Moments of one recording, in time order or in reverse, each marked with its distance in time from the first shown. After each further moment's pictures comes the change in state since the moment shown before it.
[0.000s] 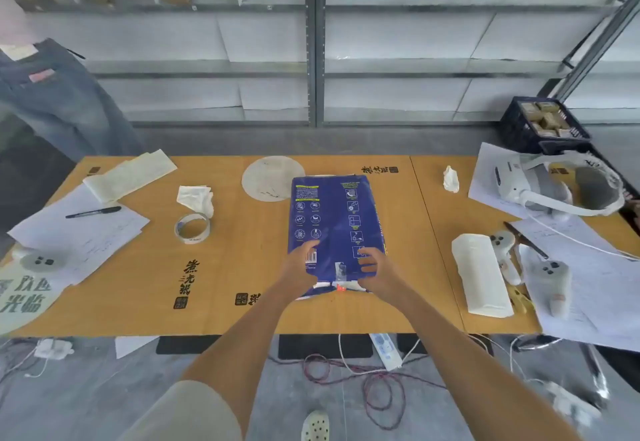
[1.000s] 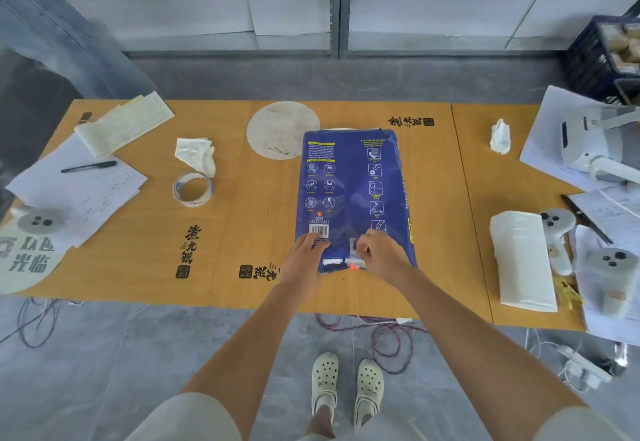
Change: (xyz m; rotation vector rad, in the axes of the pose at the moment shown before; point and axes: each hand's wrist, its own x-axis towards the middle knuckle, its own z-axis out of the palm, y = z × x) left_hand 0.018 -0.038 0.026 0.615 0.011 -0.009; right_hand 0.071 0.026 0.031 -0.567 -0.091 -0.150
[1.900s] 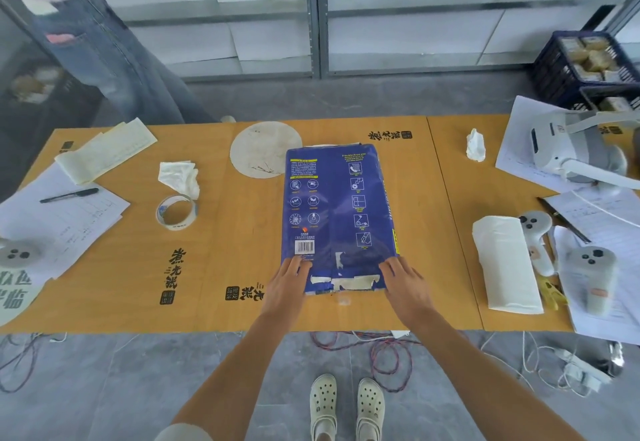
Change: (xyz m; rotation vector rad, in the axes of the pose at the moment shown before) left_hand -0.010 -0.007 0.015 0.064 0.094 0.034; right_hand -0.056 0.047 0.007 -0.351 0.233 -0.035
